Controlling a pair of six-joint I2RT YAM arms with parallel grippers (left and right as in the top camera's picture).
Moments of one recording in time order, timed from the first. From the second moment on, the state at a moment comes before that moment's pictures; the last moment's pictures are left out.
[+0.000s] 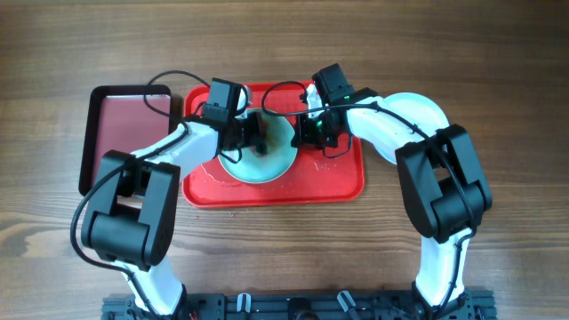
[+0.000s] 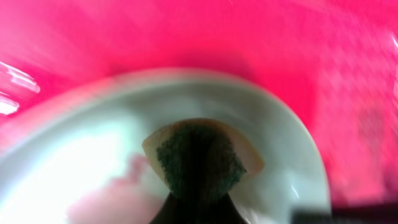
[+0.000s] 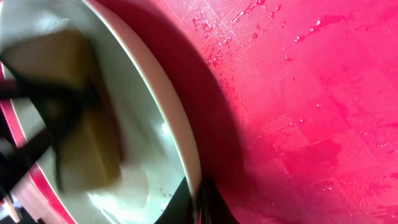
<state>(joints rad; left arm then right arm) -0.29 1.92 1.05 -0.20 0.27 -0.52 0.42 2.10 1.34 -0.54 -0.51 0.42</state>
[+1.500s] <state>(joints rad) -0.09 1.99 1.89 -1.27 0.33 -0.44 0.44 2.00 1.33 -0.72 -0.39 0.41</state>
